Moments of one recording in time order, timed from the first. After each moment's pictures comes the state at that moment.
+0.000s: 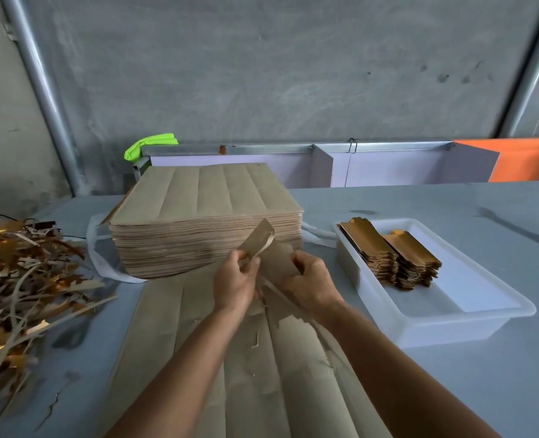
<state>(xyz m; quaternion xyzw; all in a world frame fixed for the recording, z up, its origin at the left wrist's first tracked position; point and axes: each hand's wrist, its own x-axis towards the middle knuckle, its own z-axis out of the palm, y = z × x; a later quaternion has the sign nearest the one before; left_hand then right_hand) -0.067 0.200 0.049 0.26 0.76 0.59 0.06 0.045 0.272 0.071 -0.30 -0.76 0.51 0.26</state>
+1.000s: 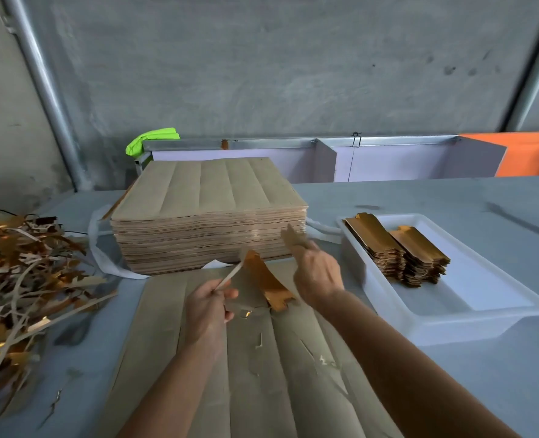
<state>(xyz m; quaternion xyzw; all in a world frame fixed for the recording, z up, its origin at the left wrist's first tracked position) -0.071 0.155 0.024 0.06 0.67 0.72 0.19 0.030 0.285 0.069 -0.36 -0.91 0.09 0.19</state>
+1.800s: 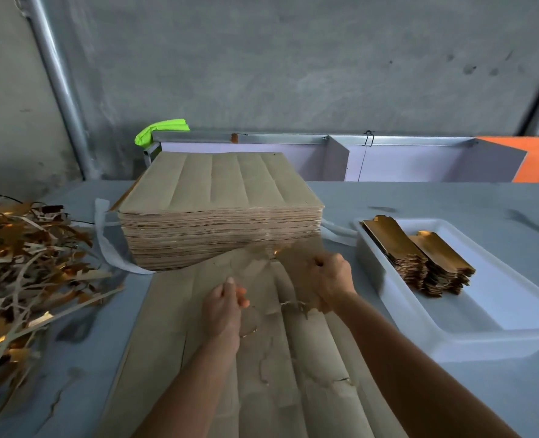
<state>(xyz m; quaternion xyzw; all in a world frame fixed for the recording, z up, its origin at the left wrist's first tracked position) -0.088 0.179 -0.003 0.05 0.68 0.71 0.18 0.004 0.315 0.043 -0.45 -0.78 0.36 0.24</state>
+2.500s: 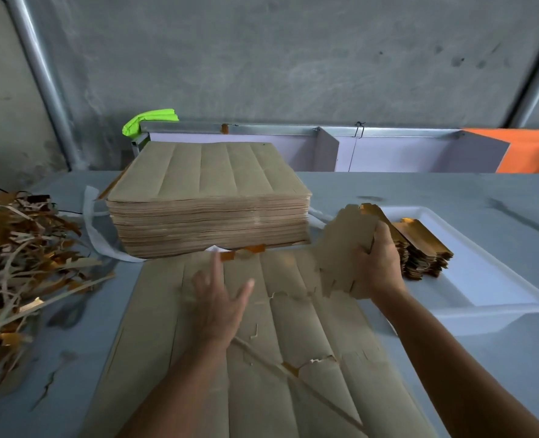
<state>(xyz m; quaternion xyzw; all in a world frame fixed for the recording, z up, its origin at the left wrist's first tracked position) -0.081 0.167 -0.021 0.25 0.87 0.43 0.00 0.087 0.323 0.070 -0.41 -0.74 0.35 0.40</state>
